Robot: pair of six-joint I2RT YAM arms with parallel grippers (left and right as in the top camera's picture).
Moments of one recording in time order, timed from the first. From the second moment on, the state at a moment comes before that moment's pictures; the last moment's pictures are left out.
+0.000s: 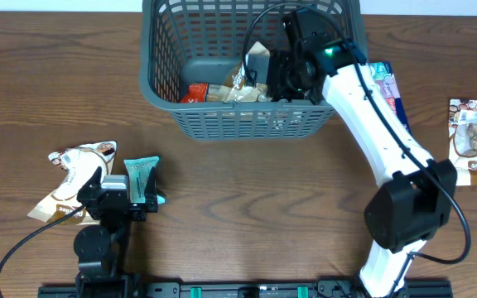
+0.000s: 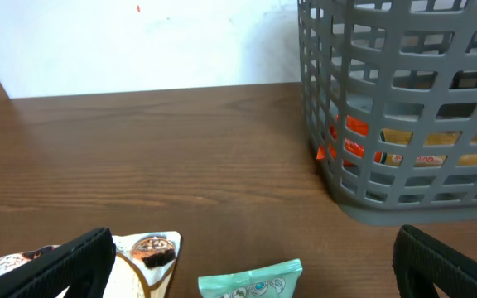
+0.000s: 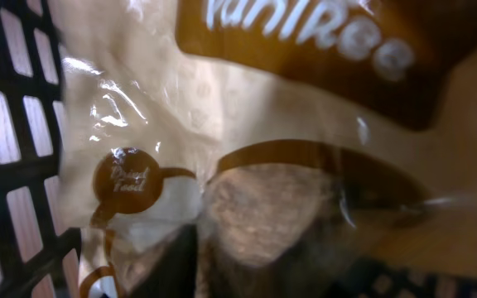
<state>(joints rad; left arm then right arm) 0.04 0.08 0.02 -0.11 0.07 0.06 0.37 1.96 1.82 -1.00 -0.22 -1.01</state>
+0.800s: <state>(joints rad) 0.04 0.08 0.02 -0.11 0.07 0.04 0.33 1.84 1.87 -0.79 -0.17 -0.84</state>
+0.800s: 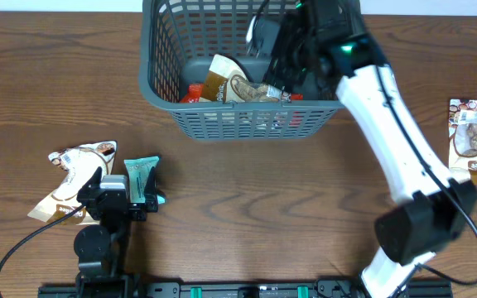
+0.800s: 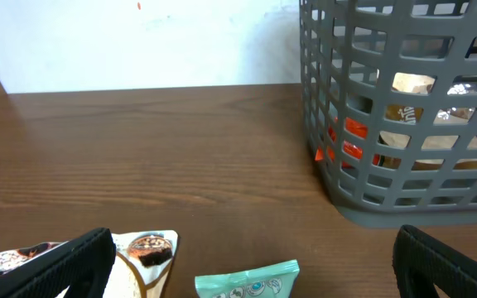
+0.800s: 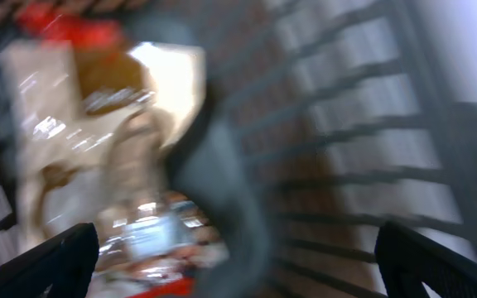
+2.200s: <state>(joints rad) 0.04 0.08 0.02 -0.11 0.07 0.04 -0.26 2.13 1.92 -1.04 -0.14 -0.39</state>
